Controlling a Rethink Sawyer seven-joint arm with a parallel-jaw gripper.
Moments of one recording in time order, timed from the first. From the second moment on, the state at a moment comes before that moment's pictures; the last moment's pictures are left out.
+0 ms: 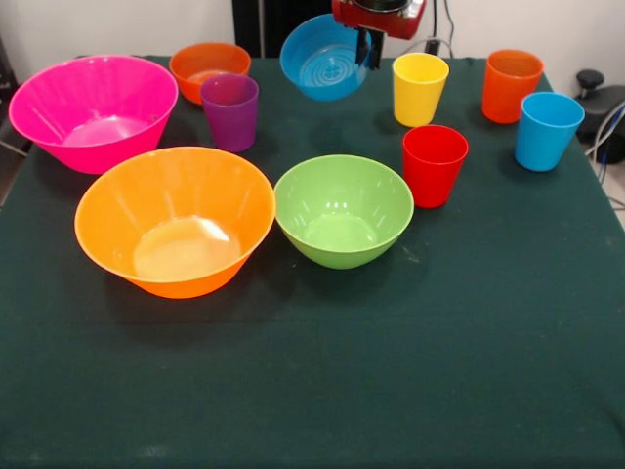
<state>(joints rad) -0.22 -0.66 0.03 1.92 -0.12 0.59 2.01</state>
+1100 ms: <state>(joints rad) -0.24 -0.66 0.03 2.05 -0.13 0.41 2.01</state>
